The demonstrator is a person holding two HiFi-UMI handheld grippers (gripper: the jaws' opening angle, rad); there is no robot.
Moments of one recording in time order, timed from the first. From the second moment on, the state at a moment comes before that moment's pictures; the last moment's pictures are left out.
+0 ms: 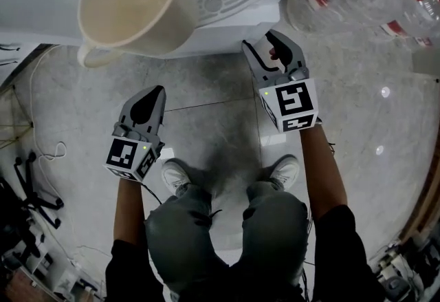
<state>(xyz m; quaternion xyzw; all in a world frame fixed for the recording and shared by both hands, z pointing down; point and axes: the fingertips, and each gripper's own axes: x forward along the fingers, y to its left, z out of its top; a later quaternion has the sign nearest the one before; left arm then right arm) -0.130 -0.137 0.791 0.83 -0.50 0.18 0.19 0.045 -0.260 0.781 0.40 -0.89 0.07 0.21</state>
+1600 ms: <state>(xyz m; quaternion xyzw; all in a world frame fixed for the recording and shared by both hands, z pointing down) -0.145 -0.023 0.739 0.82 -0.44 0.22 0.30 0.038 -0.138 0.779 0.50 -0.80 0.17 0.28</state>
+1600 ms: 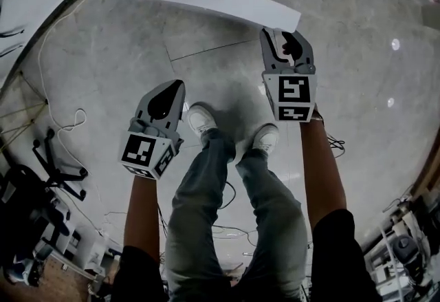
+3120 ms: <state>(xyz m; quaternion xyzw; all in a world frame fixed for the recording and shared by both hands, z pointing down) -0.229 0.137 0.710 0.79 -0.48 0.21 0.32 -0.139 0.063 0.782 0.28 -0.88 0.13 0.37</state>
